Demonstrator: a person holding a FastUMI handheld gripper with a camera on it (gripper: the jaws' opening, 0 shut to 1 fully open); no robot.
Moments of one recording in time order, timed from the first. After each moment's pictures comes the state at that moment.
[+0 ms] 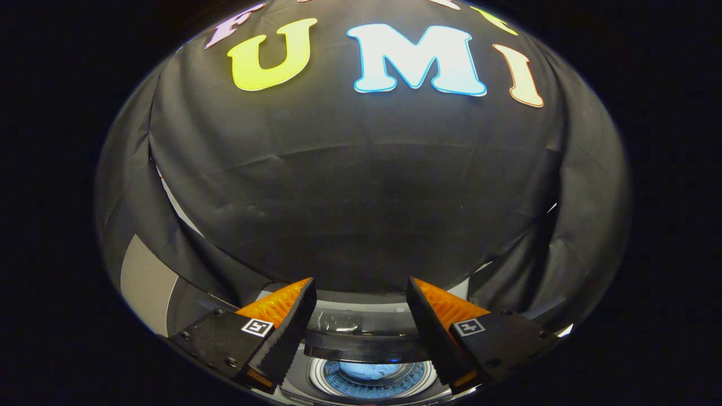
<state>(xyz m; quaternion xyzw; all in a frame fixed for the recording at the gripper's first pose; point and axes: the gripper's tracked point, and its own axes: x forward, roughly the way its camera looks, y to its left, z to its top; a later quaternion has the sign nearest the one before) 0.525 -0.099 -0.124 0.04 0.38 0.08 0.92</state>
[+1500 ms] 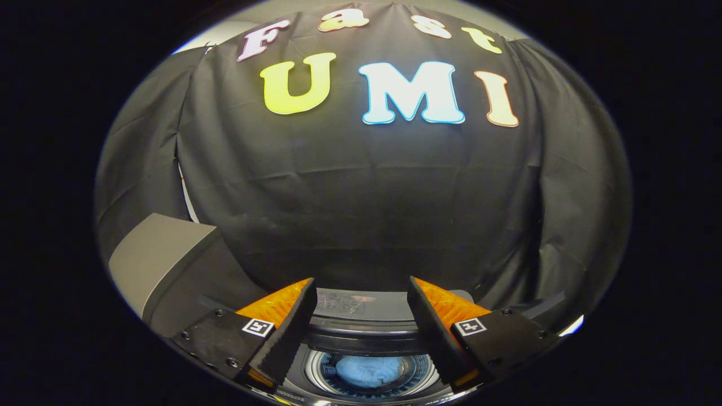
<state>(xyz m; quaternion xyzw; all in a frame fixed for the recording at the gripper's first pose) 0.426 -0.102 -0.122 0.03 0.25 0.08 0.96</state>
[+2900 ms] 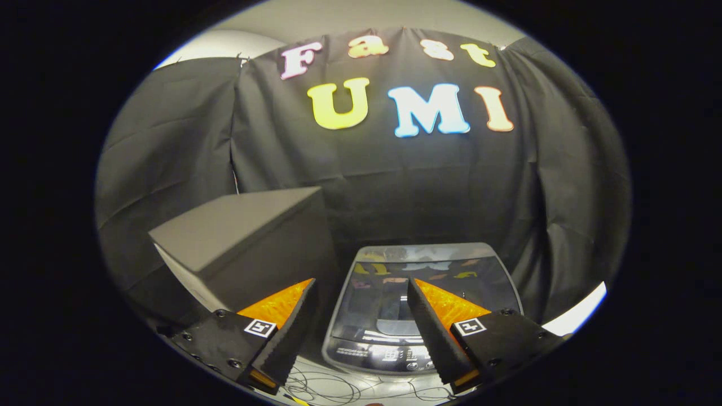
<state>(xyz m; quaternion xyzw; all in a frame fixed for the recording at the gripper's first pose) 0.189 -0.023 -0.103 0.07 0.17 0.13 0.97</state>
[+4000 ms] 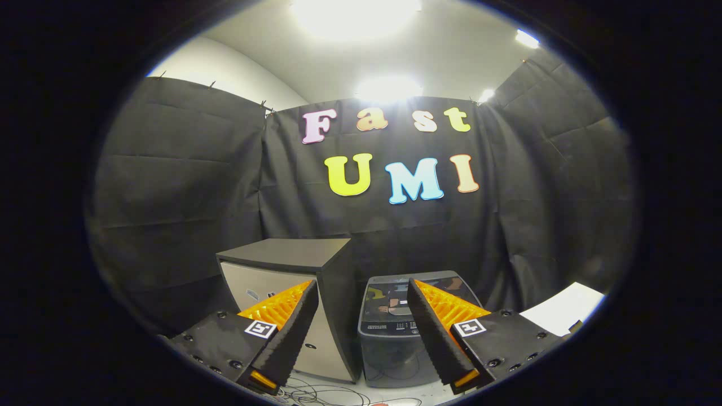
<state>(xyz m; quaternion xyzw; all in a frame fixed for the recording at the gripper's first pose) -0.042 -0.025 -0.020 0.07 0.03 0.08 0.99</state>
